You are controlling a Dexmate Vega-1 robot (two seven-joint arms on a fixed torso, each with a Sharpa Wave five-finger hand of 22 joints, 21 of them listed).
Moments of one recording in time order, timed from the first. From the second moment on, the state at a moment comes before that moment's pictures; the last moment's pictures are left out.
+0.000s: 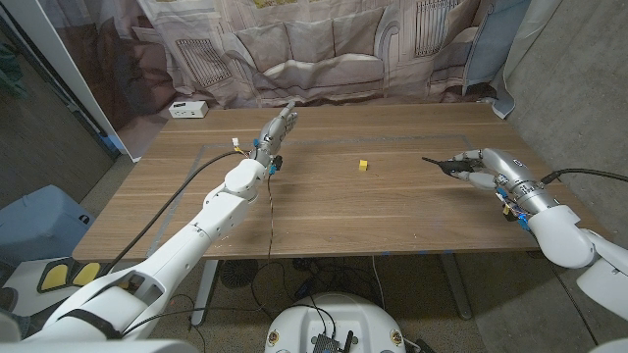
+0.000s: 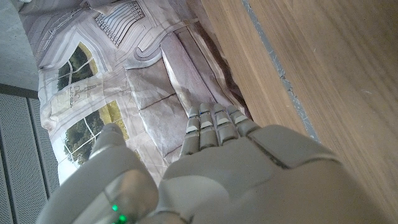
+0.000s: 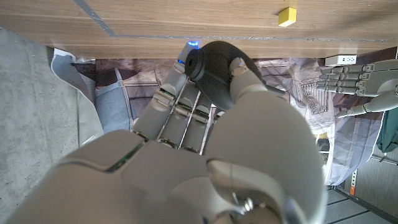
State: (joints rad) left arm 0.74 0.44 0.48 -1.39 -0.45 -0.17 0.16; left_hand 0.24 0.07 0.19 -0.09 0.19 0.30 0.10 0.19 0.18 0.28 0.08 0.22 0.20 0.19 0.06 0.19 0.17 0.07 0.06 0.20 0.17; right arm -1.58 -0.86 0.18 -1.94 -0.35 0.14 -0.25; right_hand 1.13 0.15 0.28 -0.12 0.18 0.94 -0.04 0.26 0.20 0.92 -0.04 0.24 0.19 0.87 -0.11 0.39 0.29 1.03 -0.12 0.27 0.18
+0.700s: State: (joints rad) left arm 0.74 0.44 0.48 -1.40 -0.45 -0.17 0.16; left_hand 0.24 0.07 0.19 -0.09 0.19 0.30 0.11 0.19 0.18 0.28 0.08 0.22 0.20 0.19 0.06 0.19 0.17 0.07 0.06 0.20 0.17; right arm -1.56 -0.87 0.17 -1.94 -0.33 0.14 -0.24; right_hand 1.17 0.19 0.32 -0.14 0.17 0.97 -0.02 0.26 0.20 0.95 -0.02 0.23 0.19 0.93 -0.13 0.39 0.29 1.07 -0.13 0.29 0.18
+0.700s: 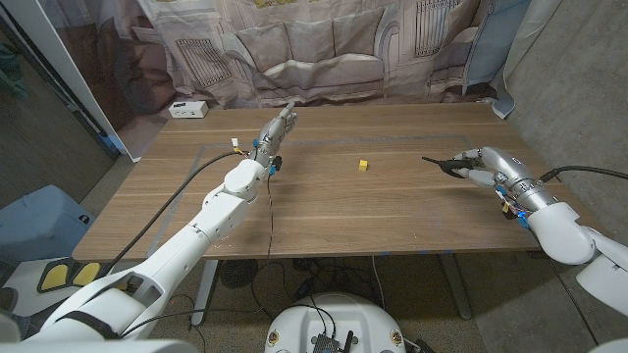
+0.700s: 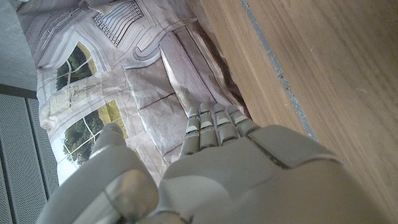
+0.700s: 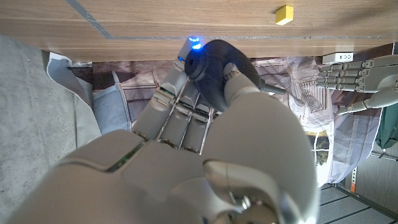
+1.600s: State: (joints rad) left arm 0.74 0.44 0.47 -1.37 -0.46 -0.19 0.15; left_hand 0.23 0.08 0.19 -0.09 0.19 0.31 0.10 0.19 0.18 0.29 0.07 0.22 0.20 0.20 0.07 0.19 0.17 0.07 0.06 0.20 0.17; right arm -1.57 -0.86 0.17 -1.95 -0.34 0.13 -0.26; right_hand 1.18 0.15 0.32 -0.14 0.18 0.92 -0.04 0.23 0.21 0.90 -0.04 0.20 0.20 0.90 -0.12 0.38 0.30 1.05 -0.12 0.29 0.18
